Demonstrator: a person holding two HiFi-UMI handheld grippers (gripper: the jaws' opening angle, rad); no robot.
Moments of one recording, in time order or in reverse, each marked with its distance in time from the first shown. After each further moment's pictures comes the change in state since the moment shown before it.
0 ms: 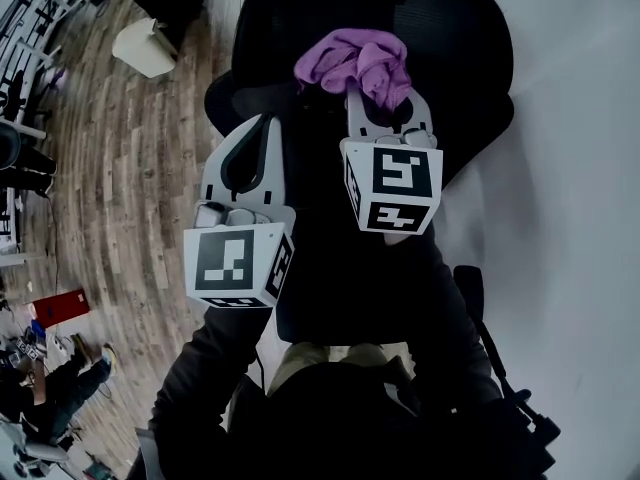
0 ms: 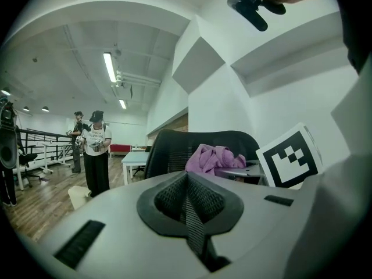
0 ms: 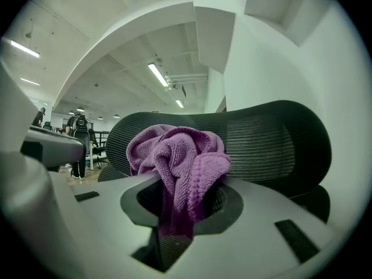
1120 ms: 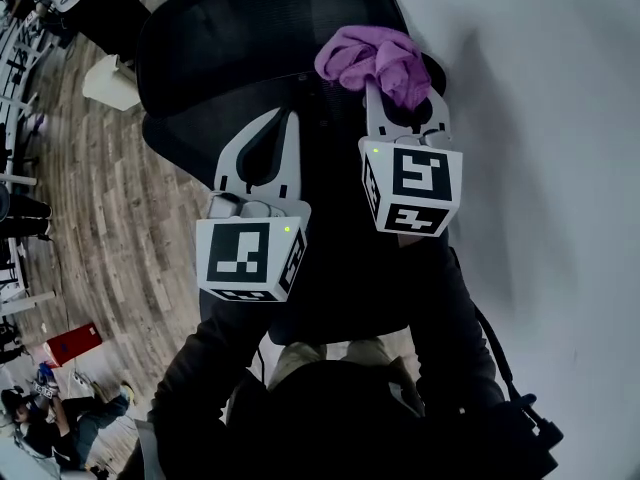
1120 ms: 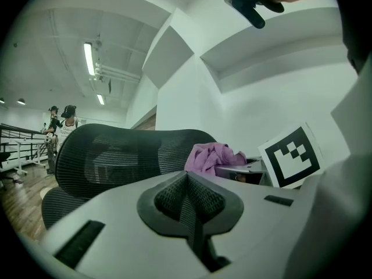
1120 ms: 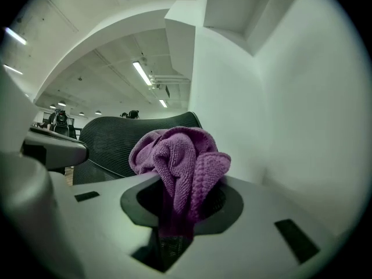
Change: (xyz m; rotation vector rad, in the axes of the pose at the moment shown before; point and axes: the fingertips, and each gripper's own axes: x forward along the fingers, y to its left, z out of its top) left arm 0.037 -0.146 0.009 0.028 -0.003 -0.209; right arm -0.088 -0.140 -0.004 0.006 -0.007 -0.188
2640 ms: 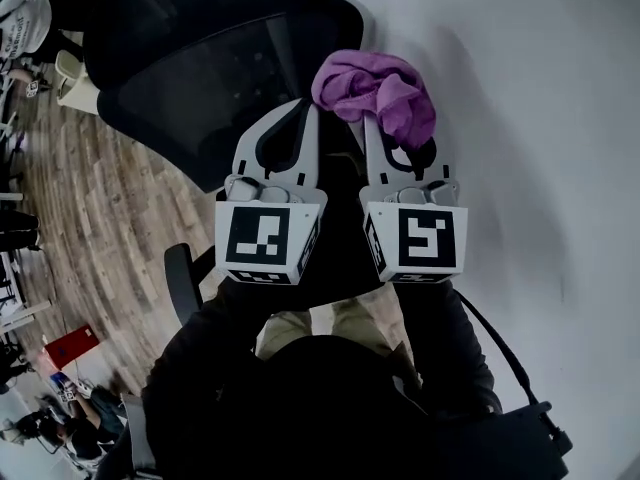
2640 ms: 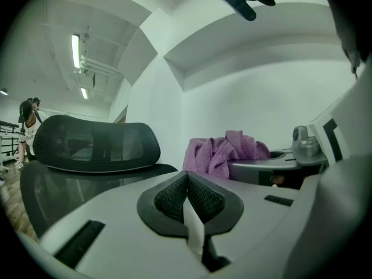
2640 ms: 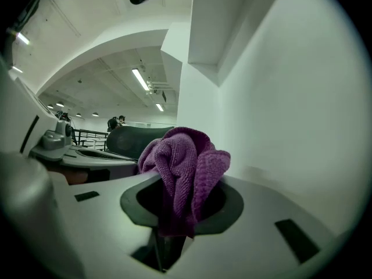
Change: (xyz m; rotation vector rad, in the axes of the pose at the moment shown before) left arm -0.036 -0.175 -0.017 0.012 0.009 -0.167; right arm -0.200 -0.059 -0.022 0.007 -0.040 -0.040
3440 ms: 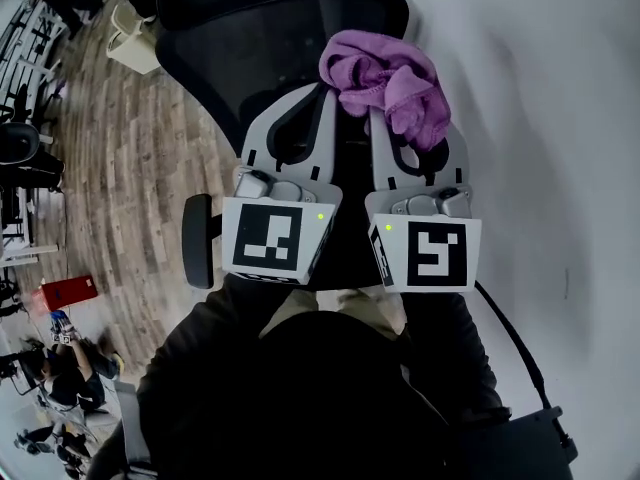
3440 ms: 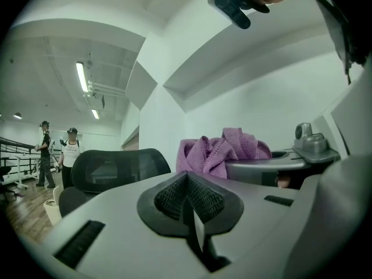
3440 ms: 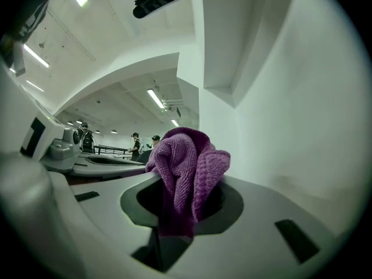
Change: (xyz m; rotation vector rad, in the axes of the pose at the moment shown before) left arm -0.079 -0.008 0.044 0.050 -0.092 0.156; right arm -0.053 0.061 0.045 0.017 -0.139 0.187
